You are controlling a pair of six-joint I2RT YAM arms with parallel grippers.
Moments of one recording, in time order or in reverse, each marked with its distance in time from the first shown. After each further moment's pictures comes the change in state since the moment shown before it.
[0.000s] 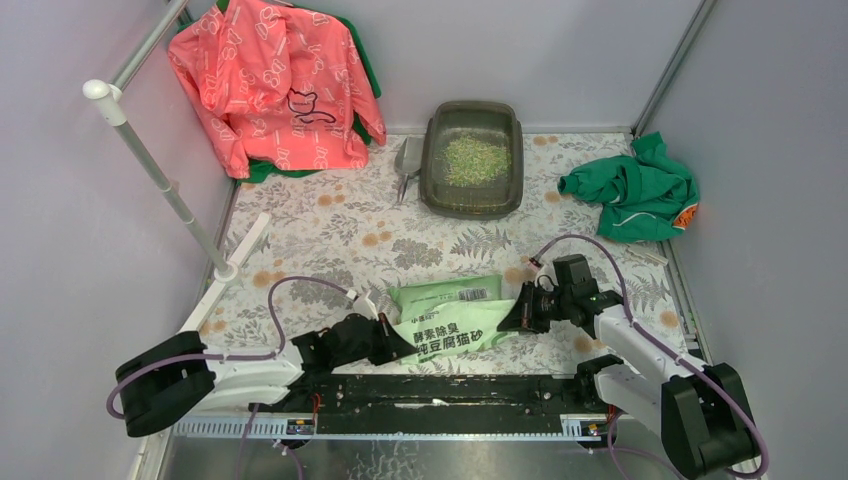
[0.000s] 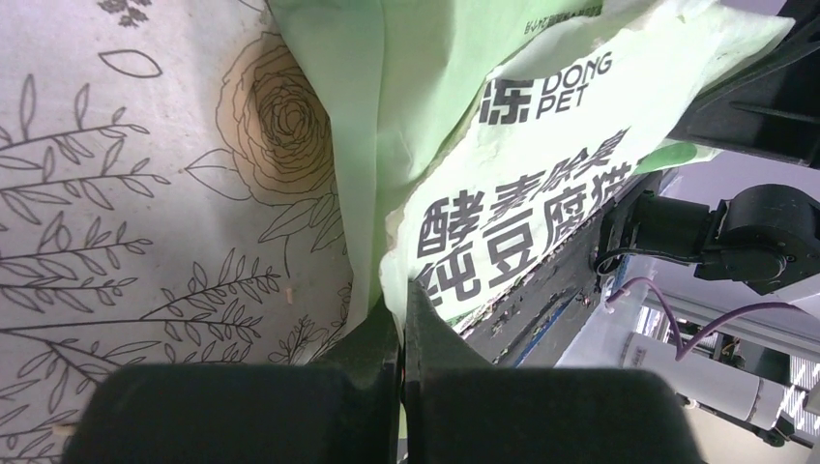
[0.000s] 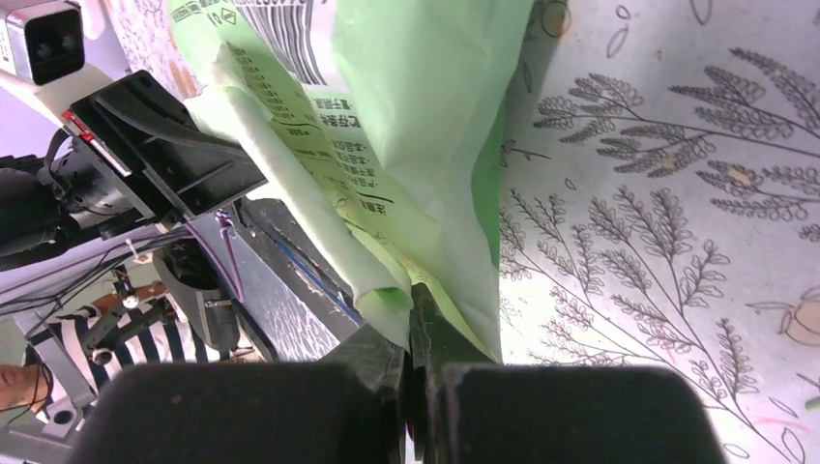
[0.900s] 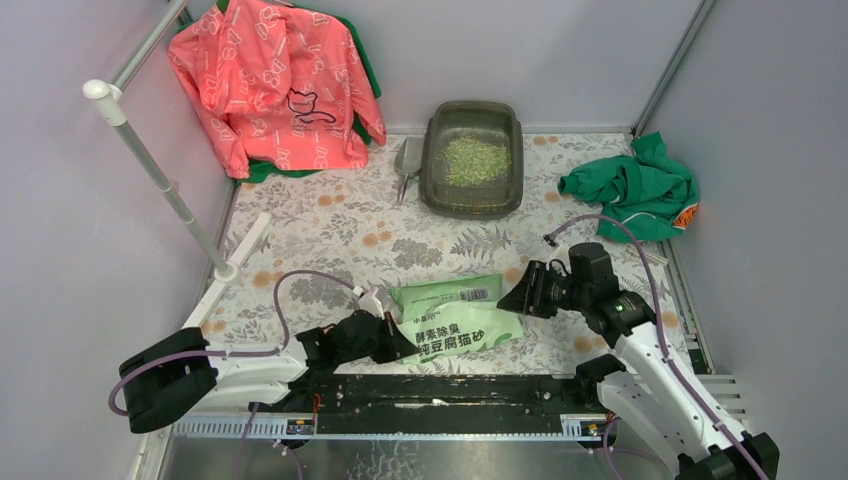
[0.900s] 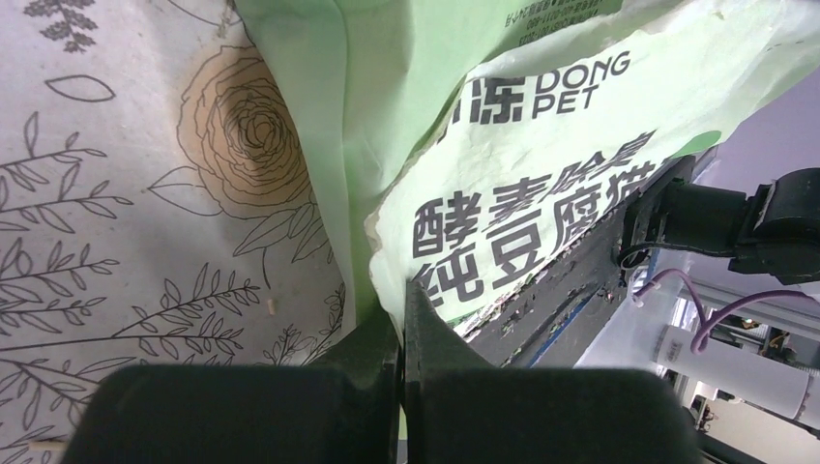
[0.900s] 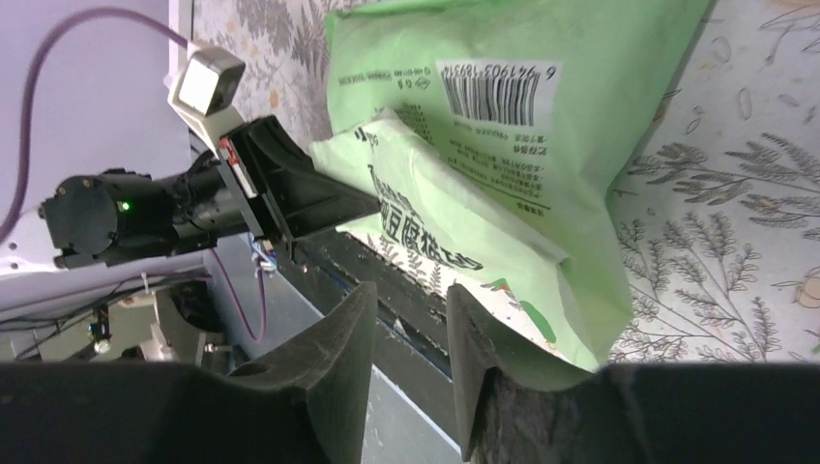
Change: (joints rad) left arm -0.008 0.039 0.053 -0.042 0.003 0.063; right arm 0.042 -0.291 0.201 -0.212 0.139 0.068
